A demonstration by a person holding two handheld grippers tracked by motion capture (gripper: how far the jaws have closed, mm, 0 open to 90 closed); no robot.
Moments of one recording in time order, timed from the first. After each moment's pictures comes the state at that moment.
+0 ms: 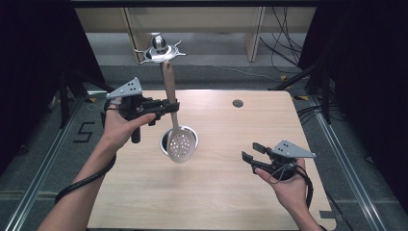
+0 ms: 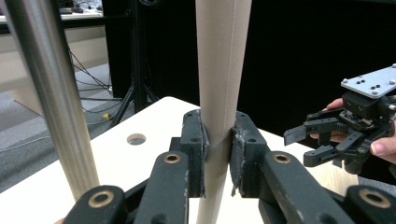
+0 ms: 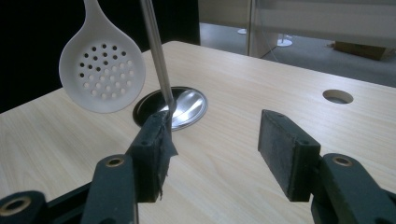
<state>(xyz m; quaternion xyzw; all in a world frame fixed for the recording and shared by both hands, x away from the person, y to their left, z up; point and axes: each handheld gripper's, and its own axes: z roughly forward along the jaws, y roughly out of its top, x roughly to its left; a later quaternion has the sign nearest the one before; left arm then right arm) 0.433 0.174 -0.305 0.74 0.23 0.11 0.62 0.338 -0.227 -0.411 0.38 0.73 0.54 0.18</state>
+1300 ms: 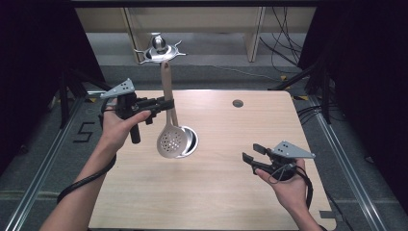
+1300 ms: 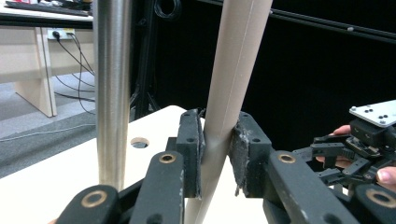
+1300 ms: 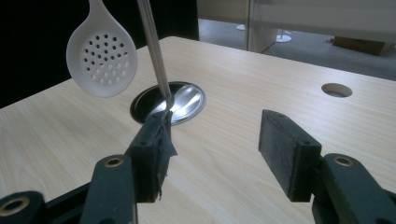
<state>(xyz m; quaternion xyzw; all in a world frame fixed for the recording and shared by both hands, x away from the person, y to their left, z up) 0.443 0.188 -0.320 0.70 0.27 0.10 0.65 0.339 -0.229 -0.416 0.38 0.73 0.53 0.19</state>
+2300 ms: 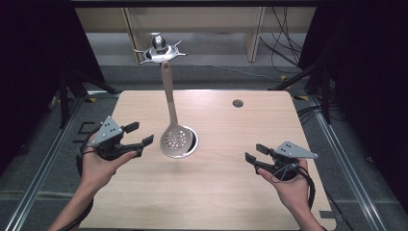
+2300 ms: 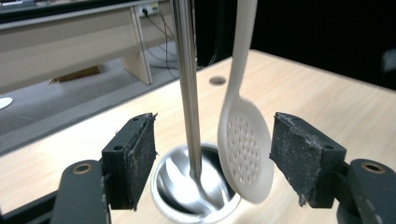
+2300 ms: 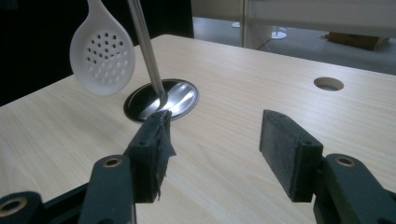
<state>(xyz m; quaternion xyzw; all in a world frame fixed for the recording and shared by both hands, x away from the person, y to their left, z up) 0.364 0.230 -0.380 0.74 0.32 0.27 0.52 0.340 -0.237 -0.418 0.39 0.73 0.53 0.18</state>
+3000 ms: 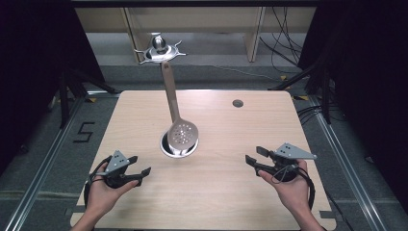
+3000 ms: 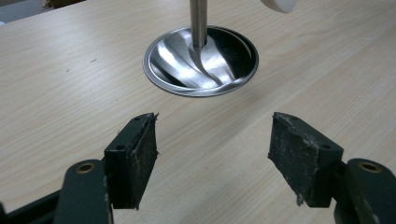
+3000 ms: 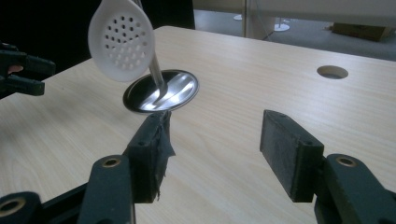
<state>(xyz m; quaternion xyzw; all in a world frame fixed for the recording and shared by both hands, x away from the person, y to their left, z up) 0.347 0.244 -0.476 0.78 0.37 0.23 0.45 0.341 -0.241 -0.429 0.40 0.74 0.52 0.18</state>
